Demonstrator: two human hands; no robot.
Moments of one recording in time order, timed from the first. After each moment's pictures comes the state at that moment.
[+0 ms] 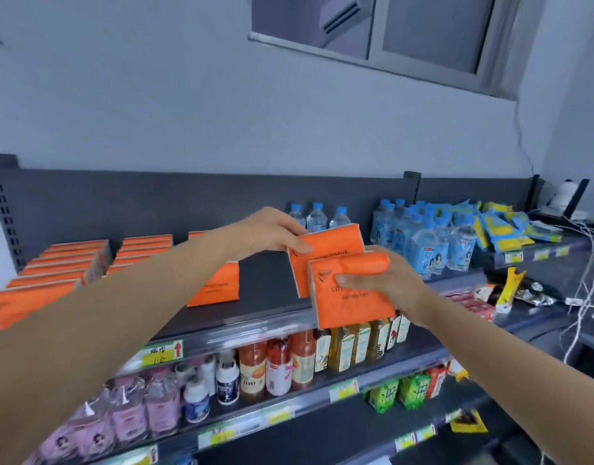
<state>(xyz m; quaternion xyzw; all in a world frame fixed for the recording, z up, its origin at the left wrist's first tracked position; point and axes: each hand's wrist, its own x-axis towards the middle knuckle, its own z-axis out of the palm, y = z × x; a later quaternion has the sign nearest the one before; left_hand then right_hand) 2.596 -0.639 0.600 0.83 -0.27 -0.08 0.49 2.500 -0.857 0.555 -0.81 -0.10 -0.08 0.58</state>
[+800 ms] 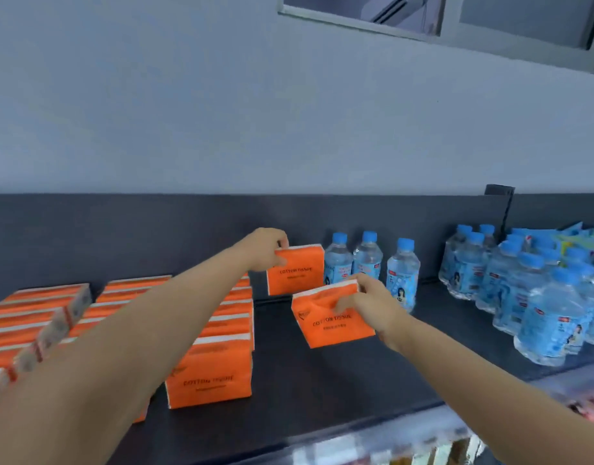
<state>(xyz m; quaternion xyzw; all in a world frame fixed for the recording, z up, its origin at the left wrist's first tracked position) 2.855 -0.603 0.566 0.97 -0.17 0.08 0.18 2.761 -0.811 0.515 -0.81 0.00 0.00 0.58</state>
